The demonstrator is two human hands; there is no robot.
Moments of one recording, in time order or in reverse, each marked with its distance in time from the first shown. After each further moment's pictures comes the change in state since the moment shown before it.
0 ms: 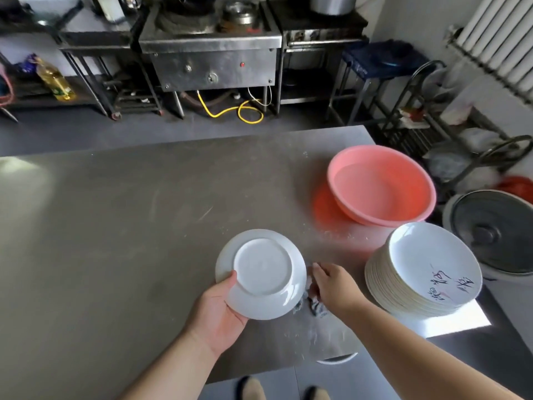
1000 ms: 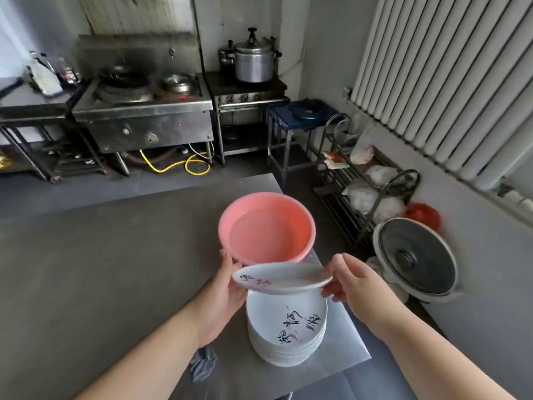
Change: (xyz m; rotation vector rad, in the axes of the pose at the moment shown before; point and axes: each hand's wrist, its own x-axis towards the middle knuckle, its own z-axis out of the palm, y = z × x) left_hand 0.000 -0.107 0.291 0.688 -0.516 0.067; right_hand -0.034 0.105 -0.319 0.331 0.190 -0.220
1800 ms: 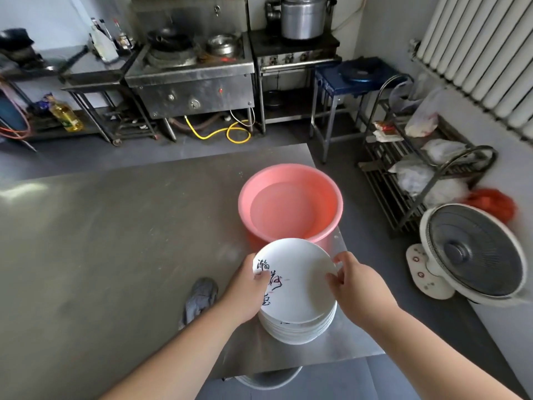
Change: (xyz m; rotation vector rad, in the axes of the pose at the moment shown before) left_hand 0.059 -0.090 0.009 0.586 0.531 -0.068; right_hand 0.049 0.068 0.010 -0.729 -0.099 -0.091
